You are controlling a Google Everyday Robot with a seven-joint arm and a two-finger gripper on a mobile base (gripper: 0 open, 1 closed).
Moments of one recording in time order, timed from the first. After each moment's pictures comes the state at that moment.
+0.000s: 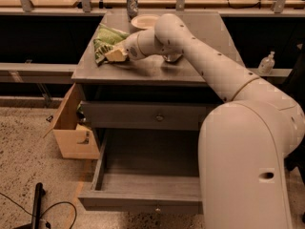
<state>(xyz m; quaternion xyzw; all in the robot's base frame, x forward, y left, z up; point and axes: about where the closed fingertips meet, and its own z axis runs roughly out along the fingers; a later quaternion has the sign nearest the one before) 0.813 0.129 0.841 -0.46 0.71 0.26 0.46</state>
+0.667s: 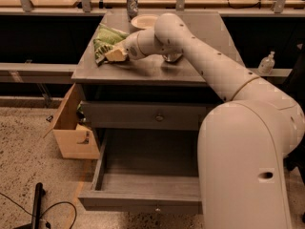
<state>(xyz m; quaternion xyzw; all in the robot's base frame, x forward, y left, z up) 0.813 0.129 0.844 -0.46 0.71 0.26 0.46</state>
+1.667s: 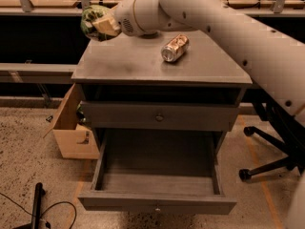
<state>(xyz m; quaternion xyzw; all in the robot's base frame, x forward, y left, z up) 0.701 0.131 0.998 -0.49 0.65 0.22 0.54</state>
